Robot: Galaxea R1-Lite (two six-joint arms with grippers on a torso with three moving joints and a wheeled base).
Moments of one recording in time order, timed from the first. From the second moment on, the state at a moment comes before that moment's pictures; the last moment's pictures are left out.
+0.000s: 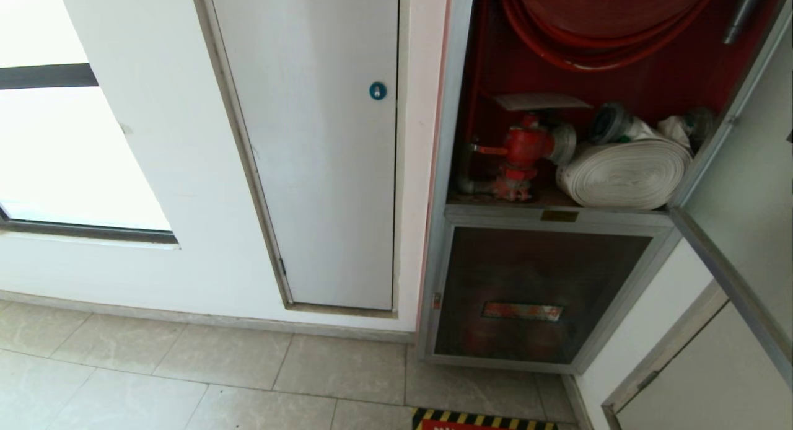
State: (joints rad) left arm 0.01 0.00 0.00 -0.01 0.00 0.00; right arm -0.12 0.73 -0.73 -0.11 -0.78 0.03
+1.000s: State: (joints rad) left arm 0.01 0.00 0.00 -0.01 0.00 0.00; right arm -0.53 0.71 -0.86 -0.07 -0.69 0.08
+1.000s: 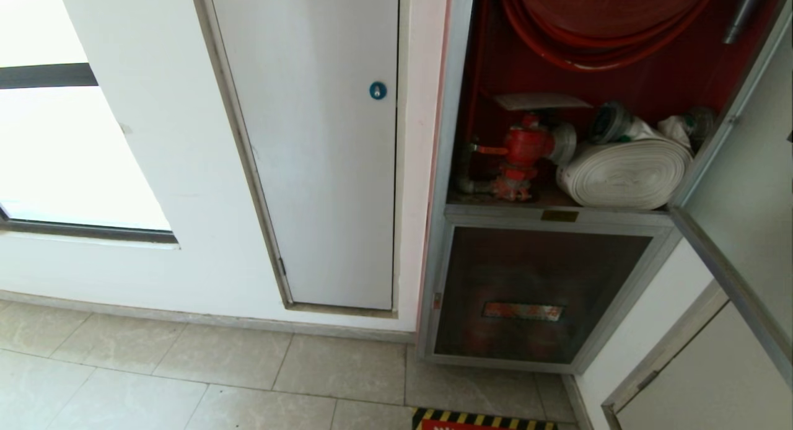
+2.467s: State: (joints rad) left arm 0.01 0.00 0.00 -0.01 0.00 0.00; right arm -0.93 0.98 -0.87 -0.29 -0.35 0.29
